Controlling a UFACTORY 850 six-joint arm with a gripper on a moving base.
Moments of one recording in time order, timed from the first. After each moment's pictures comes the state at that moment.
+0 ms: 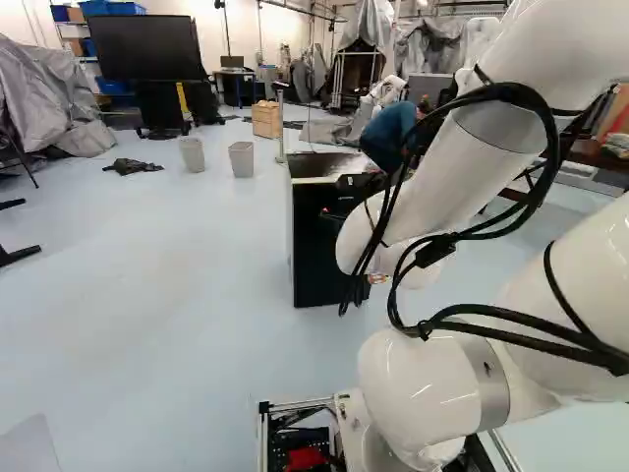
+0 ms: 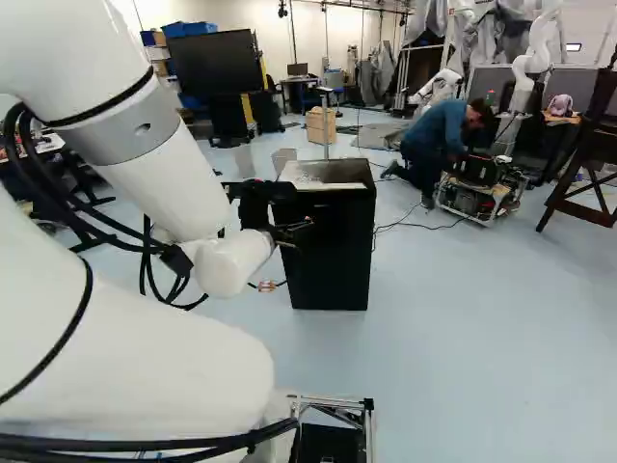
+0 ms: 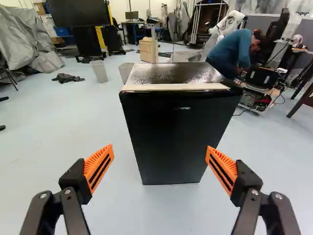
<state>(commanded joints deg) 0.0 16.0 -5.0 0.0 50.0 0.0</state>
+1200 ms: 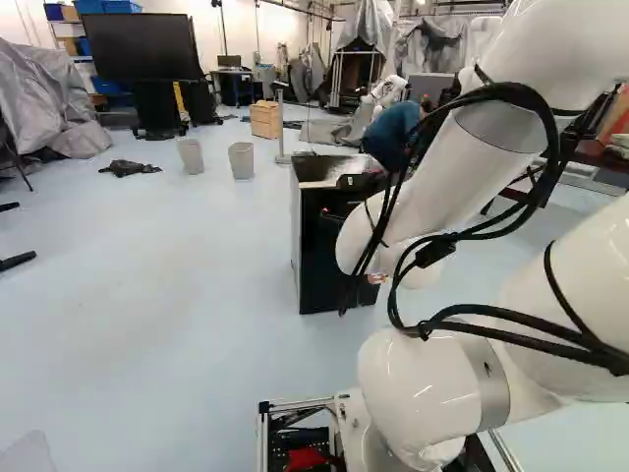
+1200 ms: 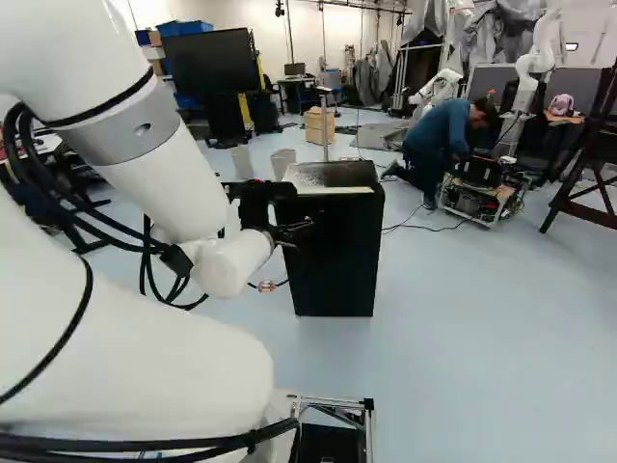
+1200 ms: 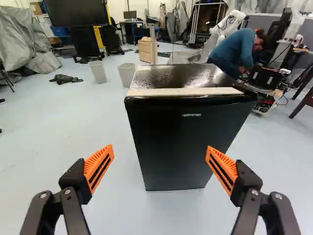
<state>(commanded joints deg) 0.0 16.0 -5.0 0.0 50.0 0.0</state>
